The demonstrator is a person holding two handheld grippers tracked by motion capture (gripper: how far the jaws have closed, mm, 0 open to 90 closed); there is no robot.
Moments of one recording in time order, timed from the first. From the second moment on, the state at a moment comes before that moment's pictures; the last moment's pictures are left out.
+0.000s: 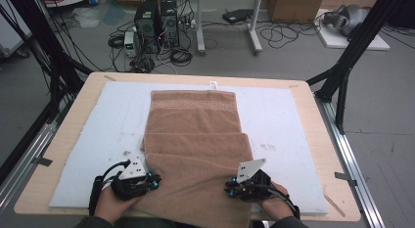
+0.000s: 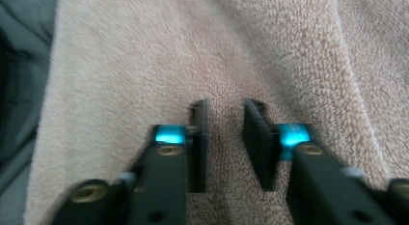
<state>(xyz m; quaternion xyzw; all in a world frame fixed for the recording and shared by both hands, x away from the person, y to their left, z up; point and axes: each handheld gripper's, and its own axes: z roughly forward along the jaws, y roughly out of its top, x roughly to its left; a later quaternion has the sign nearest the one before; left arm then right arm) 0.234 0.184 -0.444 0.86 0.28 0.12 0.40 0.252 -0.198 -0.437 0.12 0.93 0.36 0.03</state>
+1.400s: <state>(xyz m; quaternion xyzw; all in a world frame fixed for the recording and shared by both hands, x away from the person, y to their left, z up) 0.186 0.215 -0.417 0.84 0.29 0.14 0.44 0.232 -0.216 -0.401 0.10 0.91 0.41 0.06</state>
